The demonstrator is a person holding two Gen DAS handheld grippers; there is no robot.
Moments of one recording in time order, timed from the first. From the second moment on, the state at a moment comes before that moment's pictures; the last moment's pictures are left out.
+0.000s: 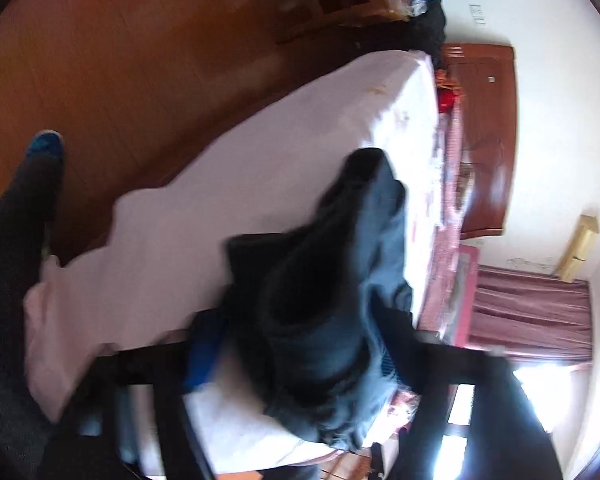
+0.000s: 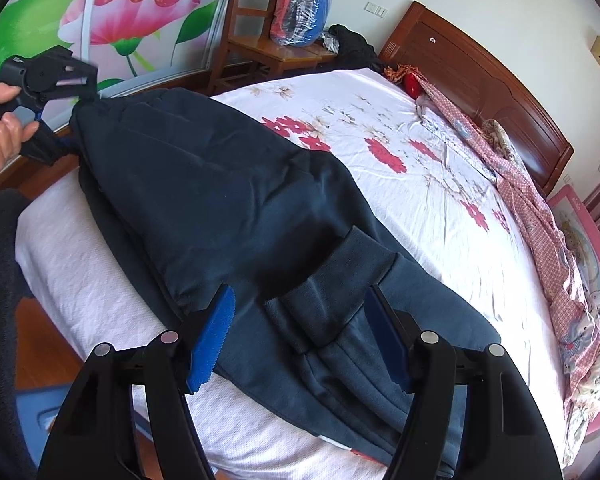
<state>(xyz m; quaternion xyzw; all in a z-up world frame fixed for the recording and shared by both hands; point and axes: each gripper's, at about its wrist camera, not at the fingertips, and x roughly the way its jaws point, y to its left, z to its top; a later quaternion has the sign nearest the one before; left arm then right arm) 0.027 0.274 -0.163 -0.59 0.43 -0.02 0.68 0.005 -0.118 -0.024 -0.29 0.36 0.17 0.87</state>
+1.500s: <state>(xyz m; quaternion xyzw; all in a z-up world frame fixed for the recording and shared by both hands) -0.008 -0.239 -0.034 0.20 0.41 -0.28 0.84 -0.041 -0.472 -0.049 0.22 0.43 -0.13 0.87</state>
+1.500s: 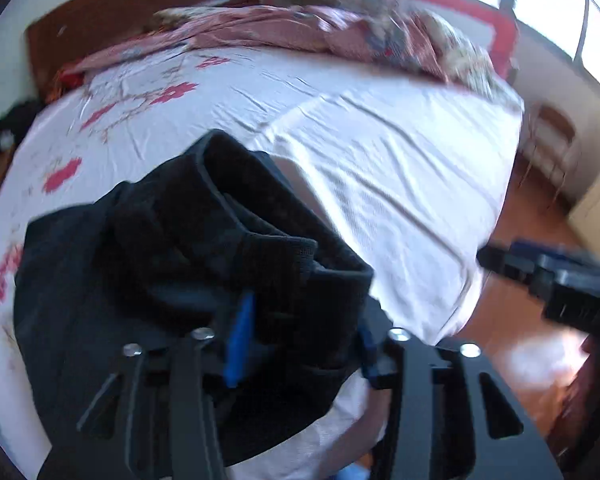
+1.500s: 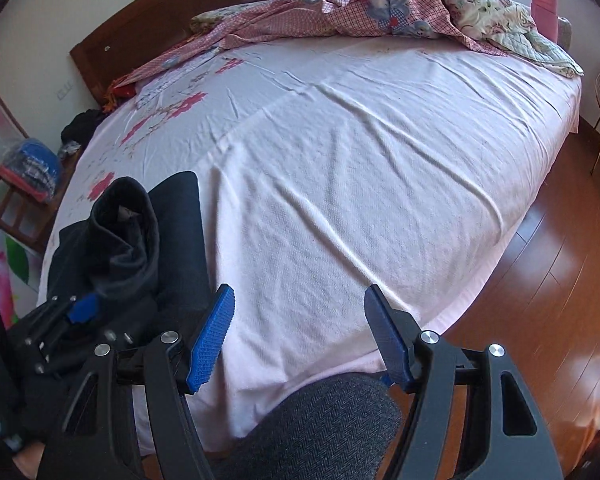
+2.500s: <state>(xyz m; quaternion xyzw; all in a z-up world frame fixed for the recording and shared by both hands) -0.019 -0.025 0.023 0.12 0.37 -0.10 0.92 0.023 -0.384 -0.016 0.09 0.46 0.05 0.88</state>
